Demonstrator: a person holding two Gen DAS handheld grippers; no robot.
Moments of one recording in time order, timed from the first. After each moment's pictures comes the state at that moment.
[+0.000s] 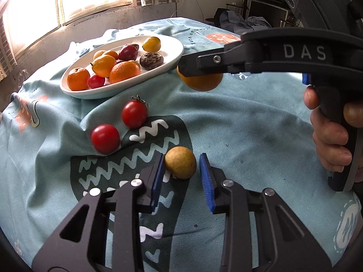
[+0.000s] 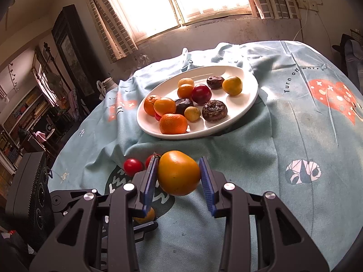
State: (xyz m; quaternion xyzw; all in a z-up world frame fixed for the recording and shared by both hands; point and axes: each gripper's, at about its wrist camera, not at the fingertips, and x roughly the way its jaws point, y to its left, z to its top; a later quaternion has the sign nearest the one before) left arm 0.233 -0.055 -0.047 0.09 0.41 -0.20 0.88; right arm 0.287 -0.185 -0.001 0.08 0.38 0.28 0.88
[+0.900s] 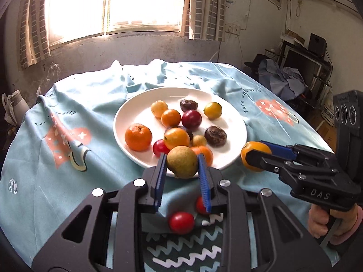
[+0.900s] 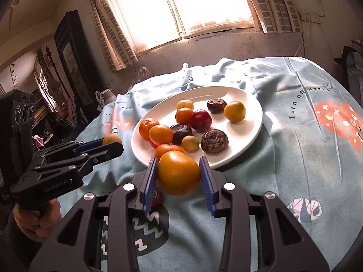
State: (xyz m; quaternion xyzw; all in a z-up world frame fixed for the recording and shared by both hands) left arm 0.312 0.007 0.025 -0.01 0.34 -0.11 0.94; right arm 0.325 -0.174 0.008 0.08 0.34 0.28 0.90
